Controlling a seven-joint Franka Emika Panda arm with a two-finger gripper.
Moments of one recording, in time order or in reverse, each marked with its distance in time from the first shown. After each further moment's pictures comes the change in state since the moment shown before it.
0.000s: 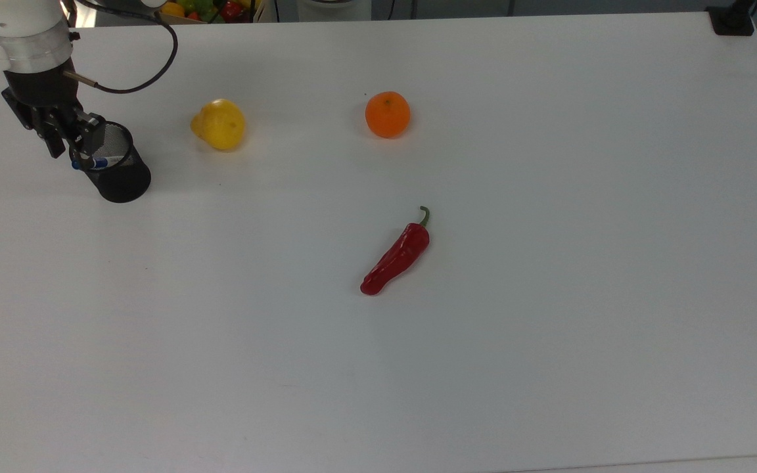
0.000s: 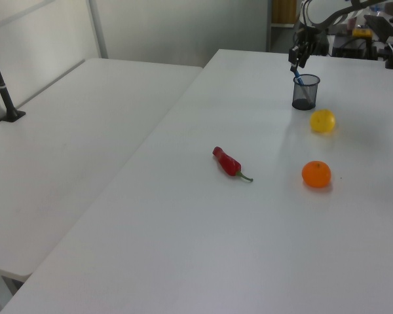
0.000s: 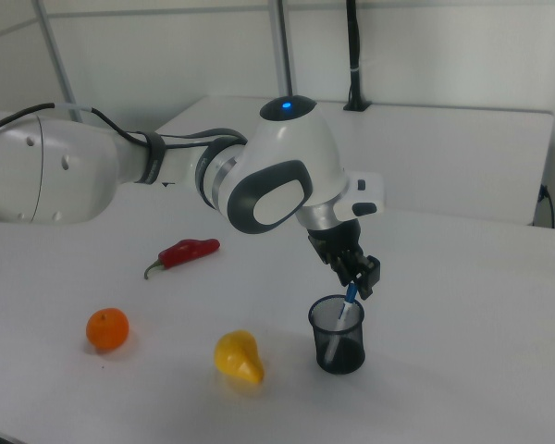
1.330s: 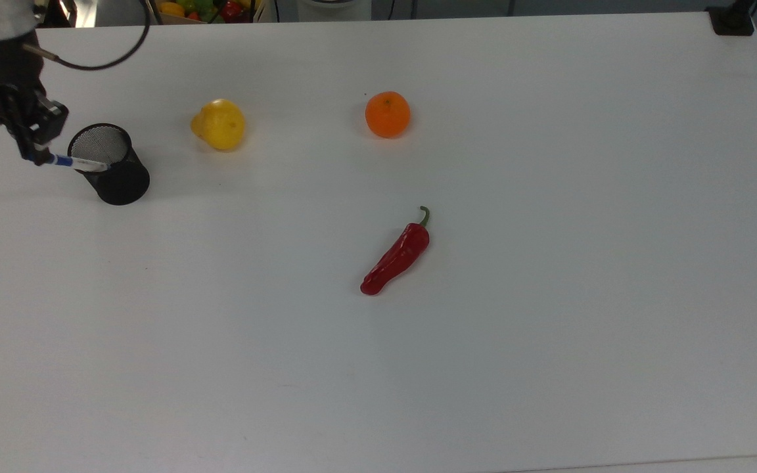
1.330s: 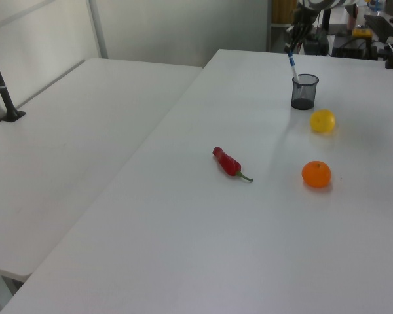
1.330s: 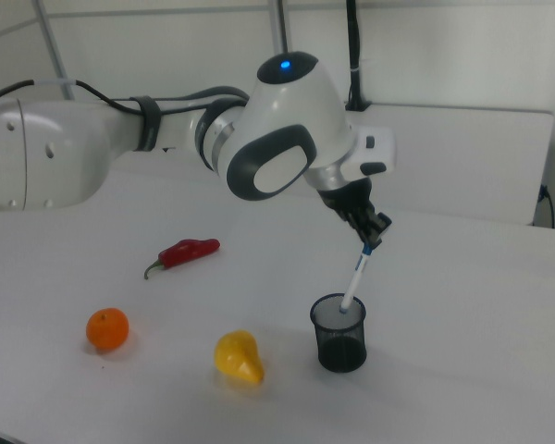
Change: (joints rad) arm -0.005 -0.009 -0.018 0.117 0.109 0.003 0.000
